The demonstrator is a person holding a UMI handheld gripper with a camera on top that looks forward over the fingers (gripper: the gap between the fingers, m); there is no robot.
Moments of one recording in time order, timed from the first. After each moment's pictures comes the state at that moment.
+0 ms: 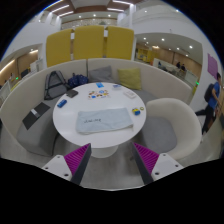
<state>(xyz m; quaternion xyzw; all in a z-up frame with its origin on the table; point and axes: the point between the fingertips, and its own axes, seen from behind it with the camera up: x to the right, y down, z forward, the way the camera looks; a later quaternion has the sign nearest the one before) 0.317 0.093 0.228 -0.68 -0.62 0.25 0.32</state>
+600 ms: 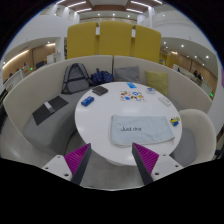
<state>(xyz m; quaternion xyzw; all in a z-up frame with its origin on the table) 0.198 -0.096 0.156 -0.62 -0.68 0.28 0.28</state>
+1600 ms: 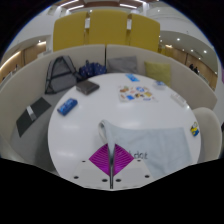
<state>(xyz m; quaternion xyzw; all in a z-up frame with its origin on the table) -0.018 -0.102 0.028 -0.65 -0.66 0.25 0.28</state>
